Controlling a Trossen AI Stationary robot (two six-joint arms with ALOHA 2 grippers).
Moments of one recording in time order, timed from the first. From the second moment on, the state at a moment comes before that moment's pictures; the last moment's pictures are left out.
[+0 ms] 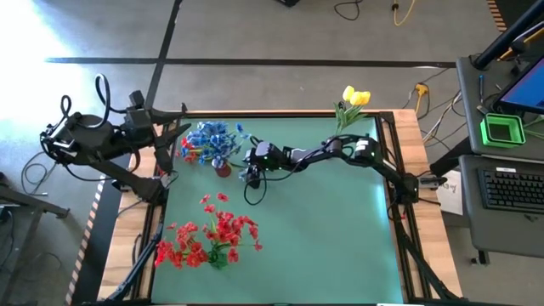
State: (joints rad) left arm -0.37 0.93 1.57 -0.89 -0.88 0.02; right arm -0.23 2.40 1.50 0.36 -0.05 0.00
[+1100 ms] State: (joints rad) left arm -0.37 0.93 1.57 -0.90 -0.88 0.01; right arm -0.24 2.16 1.49 -0.33 0.03 0.00
